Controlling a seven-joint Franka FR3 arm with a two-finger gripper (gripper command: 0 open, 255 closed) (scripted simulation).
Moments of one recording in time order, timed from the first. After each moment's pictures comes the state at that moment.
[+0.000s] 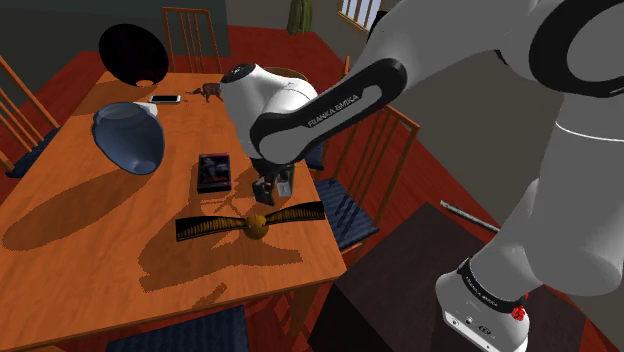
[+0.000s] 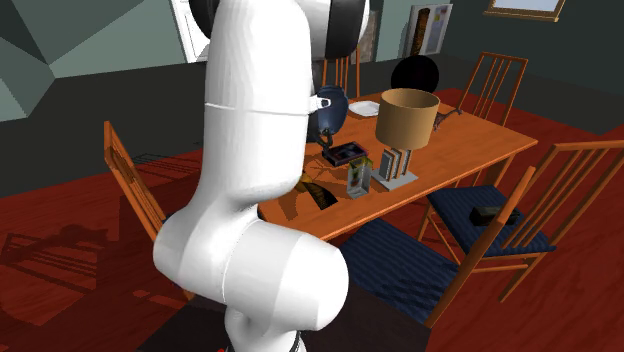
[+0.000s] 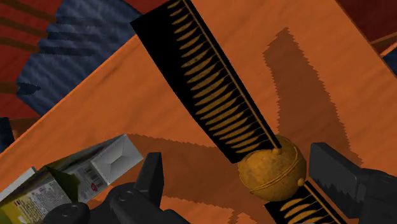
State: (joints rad) arm 0.28 0.38 0.27 -1.93 -0.29 2.07 0.19
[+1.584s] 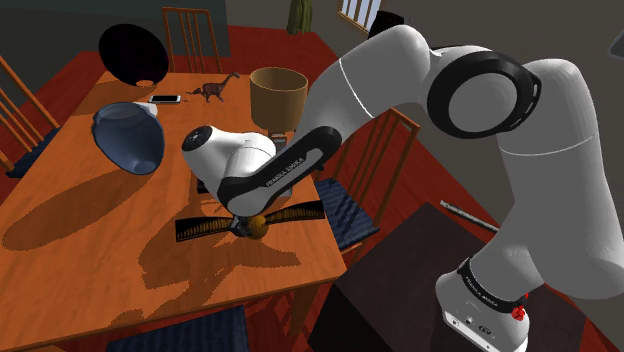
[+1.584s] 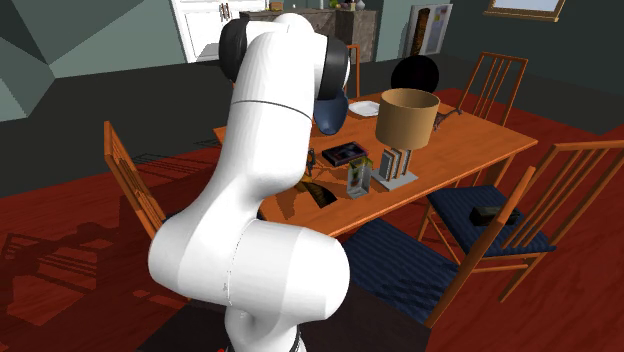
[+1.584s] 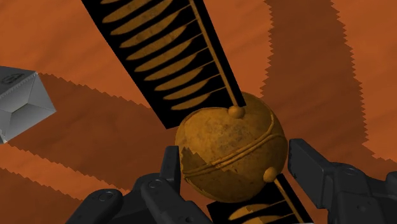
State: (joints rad) arm 0.41 0.74 0.25 -1.66 -0.43 2.10 0.21
